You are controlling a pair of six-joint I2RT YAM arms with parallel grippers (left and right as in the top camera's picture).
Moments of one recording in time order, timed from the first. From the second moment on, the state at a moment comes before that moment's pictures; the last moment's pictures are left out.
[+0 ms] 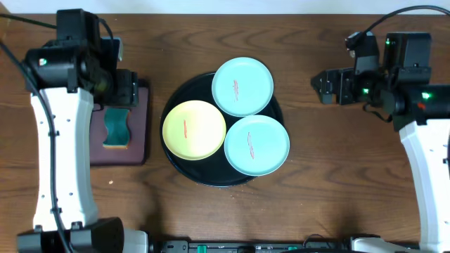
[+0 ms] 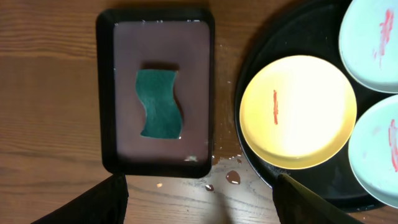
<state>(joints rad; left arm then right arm) 0.07 1.61 1.84 -1.47 -0.03 0.06 0.04 1.44 1.46 -0.92 -0.40 0.01</state>
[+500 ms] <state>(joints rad) 0.09 1.63 1.84 -1.38 -0.05 0.00 0.39 1.87 1.67 -0.94 -0.40 0.28</state>
